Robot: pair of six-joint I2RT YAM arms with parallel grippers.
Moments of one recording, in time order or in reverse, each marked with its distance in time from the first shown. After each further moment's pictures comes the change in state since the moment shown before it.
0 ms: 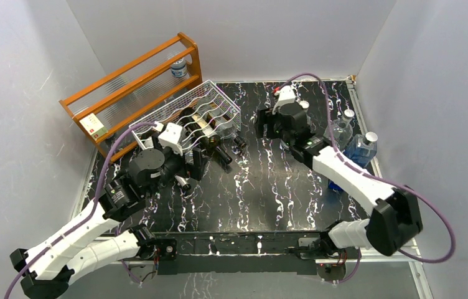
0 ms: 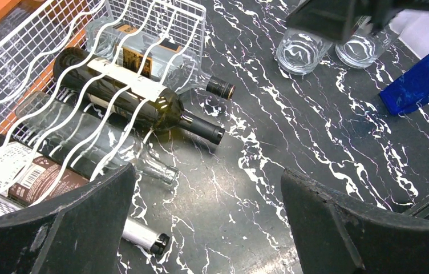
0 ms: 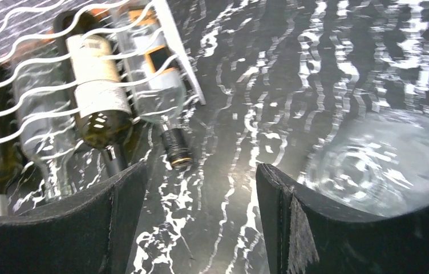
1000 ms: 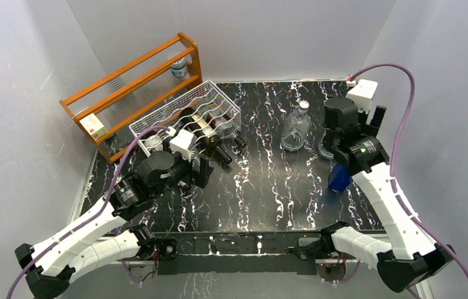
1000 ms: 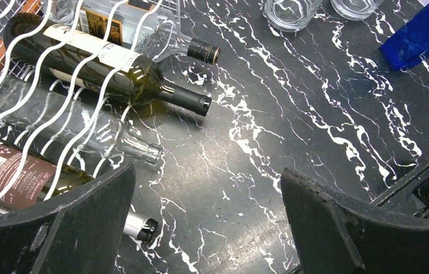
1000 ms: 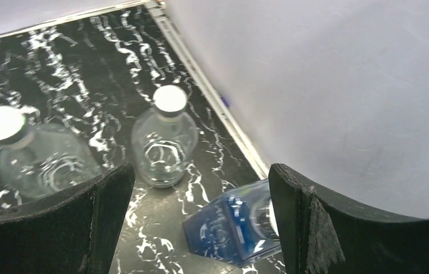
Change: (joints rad) left arm 0.000 0.000 -0.084 -0.007 0.093 -0.013; right arm -0.150 -0.314 0.248 -0.655 0.837 -0.043
